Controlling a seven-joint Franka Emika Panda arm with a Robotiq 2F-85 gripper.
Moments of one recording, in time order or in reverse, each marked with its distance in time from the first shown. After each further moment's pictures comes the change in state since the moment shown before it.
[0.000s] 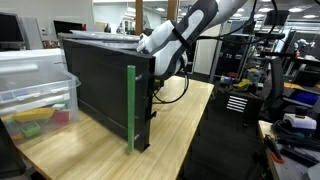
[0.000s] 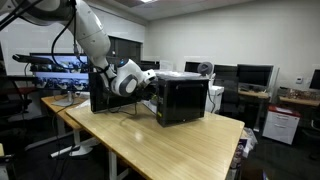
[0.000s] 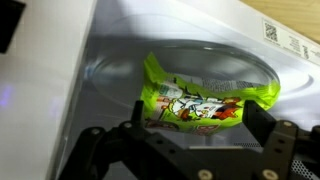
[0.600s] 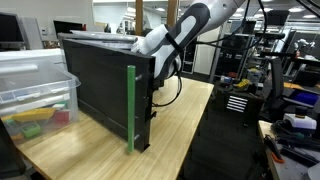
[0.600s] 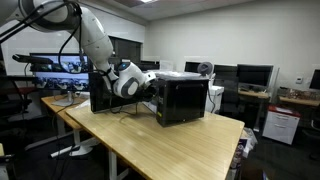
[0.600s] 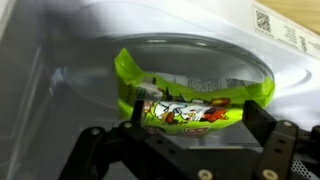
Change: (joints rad) arm 0.001 0.075 0.029 0.091 0.000 0.000 0.018
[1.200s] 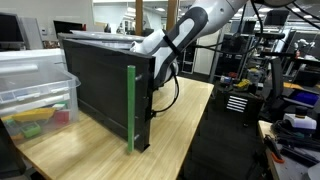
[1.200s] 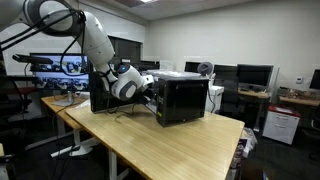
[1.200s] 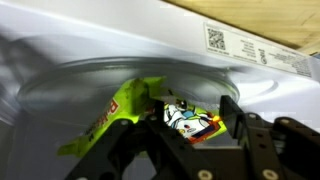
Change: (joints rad) arm -0.070 0.045 0.123 0.015 -0.002 0.000 0.000
